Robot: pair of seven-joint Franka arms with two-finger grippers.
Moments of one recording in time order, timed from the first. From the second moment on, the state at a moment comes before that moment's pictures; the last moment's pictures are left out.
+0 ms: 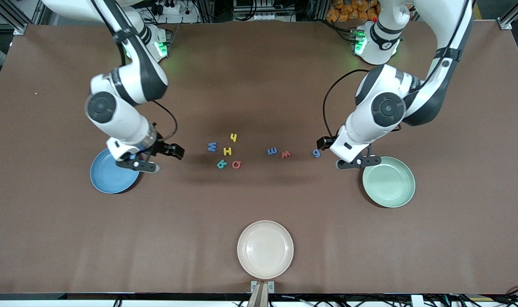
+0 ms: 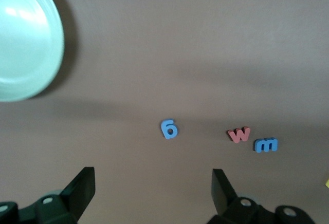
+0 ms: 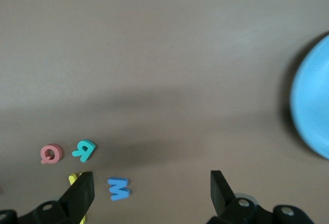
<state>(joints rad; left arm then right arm) -0.17 0.35 -0.34 -1.85 -0.01 2.07 -0.64 0.25 0.31 0.14 -1.98 0.04 2.29 0.51</state>
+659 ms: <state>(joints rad) -0.24 0.50 -0.34 -1.87 0.02 2.21 -0.87 0.37 0.53 0.14 -1.89 -0.05 2.38 0.69</state>
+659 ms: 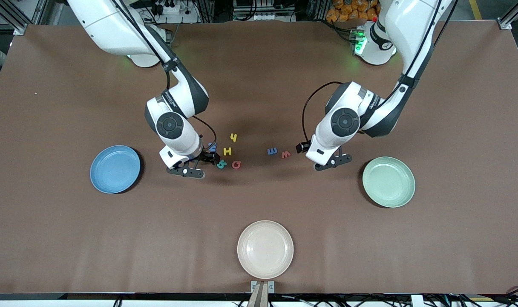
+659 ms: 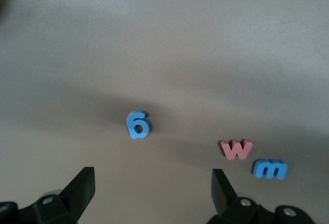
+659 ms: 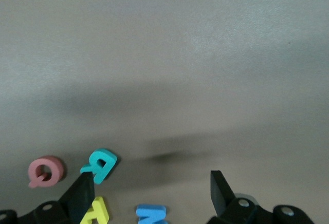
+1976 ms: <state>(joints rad) -0.22 0.56 -0.31 -1.97 0.07 2.36 -0.93 0.37 0.52 0.20 -2.03 -0.06 2.47 0.62</state>
